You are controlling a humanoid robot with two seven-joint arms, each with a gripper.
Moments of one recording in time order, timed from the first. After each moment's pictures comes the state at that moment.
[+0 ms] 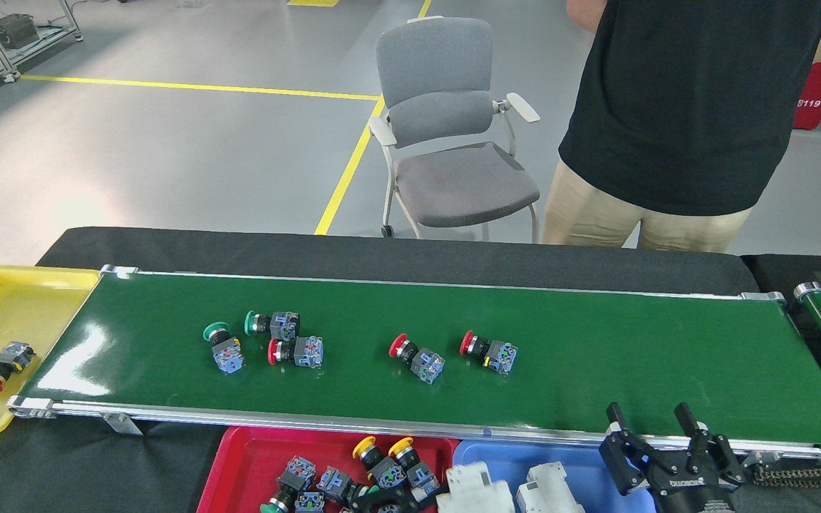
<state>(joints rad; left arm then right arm) 0.22 0.02 -0.46 -1.75 -1.80 -0.60 0.21 0.20 -0.08 -0.22 -1.76 1.20 -0.13 0.07</state>
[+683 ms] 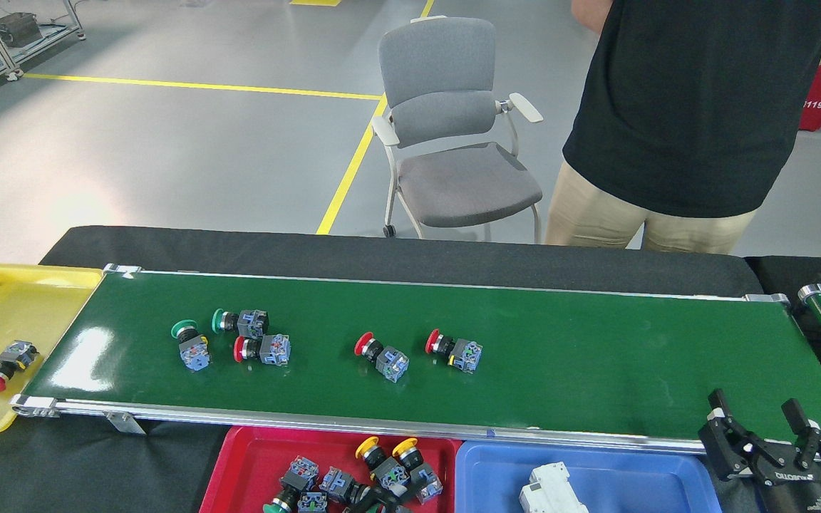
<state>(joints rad) 0.24 0.01 -0.09 -1.75 -1.70 -0.45 0.21 0.20 -0.14 -0.30 -1.74 1.12 -0.14 0.08</state>
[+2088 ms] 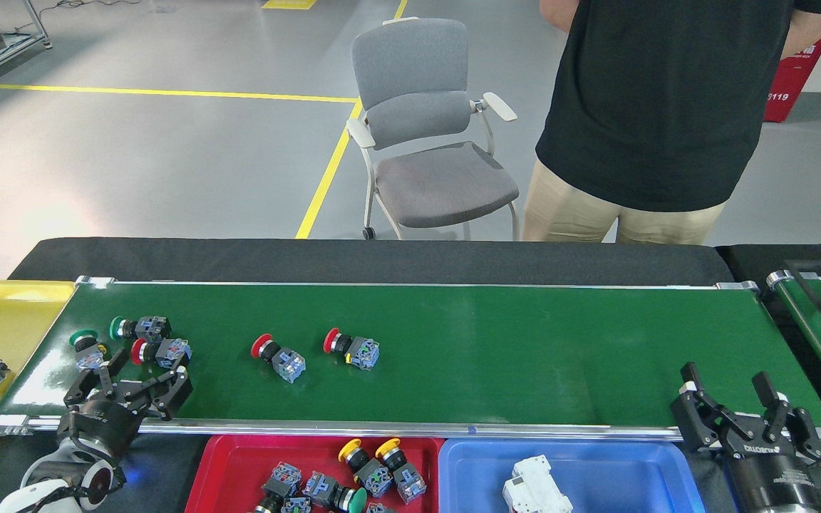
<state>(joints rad) -0.33 0.23 0.28 -0.95 -1.57 -0.43 0.01 0.17 -0.06 -0.26 -1.76 1.13 -0.11 0.07</state>
